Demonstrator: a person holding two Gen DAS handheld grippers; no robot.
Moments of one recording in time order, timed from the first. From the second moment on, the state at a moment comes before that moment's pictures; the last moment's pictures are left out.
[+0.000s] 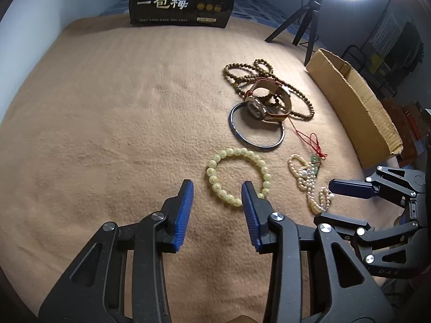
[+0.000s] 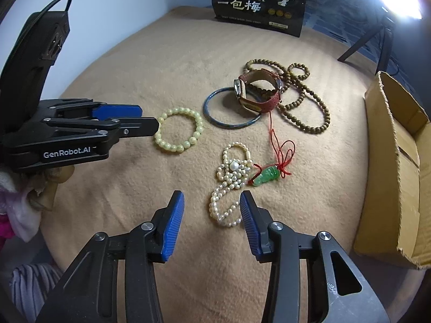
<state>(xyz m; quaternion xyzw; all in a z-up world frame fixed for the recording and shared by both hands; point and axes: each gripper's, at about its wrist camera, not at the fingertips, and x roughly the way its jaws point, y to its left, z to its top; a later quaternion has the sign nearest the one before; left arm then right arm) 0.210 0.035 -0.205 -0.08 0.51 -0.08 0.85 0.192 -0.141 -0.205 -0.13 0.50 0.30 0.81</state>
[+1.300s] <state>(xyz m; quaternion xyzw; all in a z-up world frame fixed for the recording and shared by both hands) 0.213 0.044 -0.185 -0.14 0.48 -0.09 0.86 0.203 -0.154 -0.174 -0.09 0.49 0.27 0.83</state>
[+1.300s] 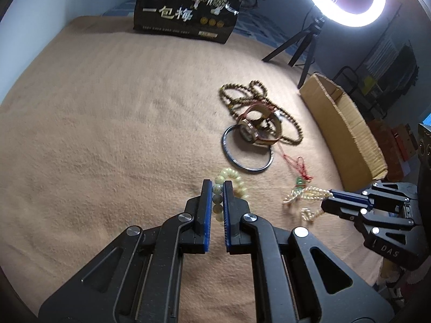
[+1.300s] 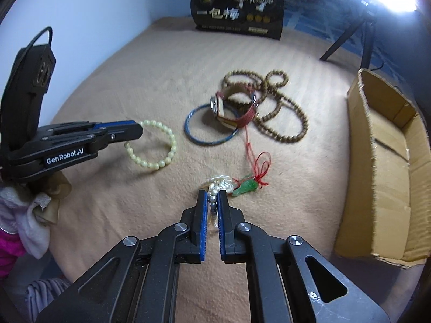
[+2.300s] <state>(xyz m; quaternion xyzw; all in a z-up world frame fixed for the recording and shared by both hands) 0.184 -0.001 -0.095 -0.11 0.41 -0.15 0.89 0.178 -0.208 -0.061 -0.06 0.37 0.26 0.89</state>
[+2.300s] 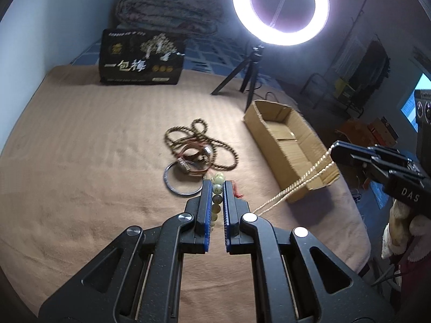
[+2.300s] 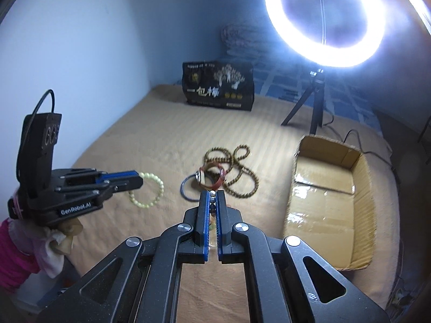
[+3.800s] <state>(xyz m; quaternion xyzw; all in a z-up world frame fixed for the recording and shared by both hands) 0.304 -0.184 -0.093 -0.08 0.40 -0.25 0.88 0.250 -0.365 -0.056 -0.02 0.36 0.12 0.92</state>
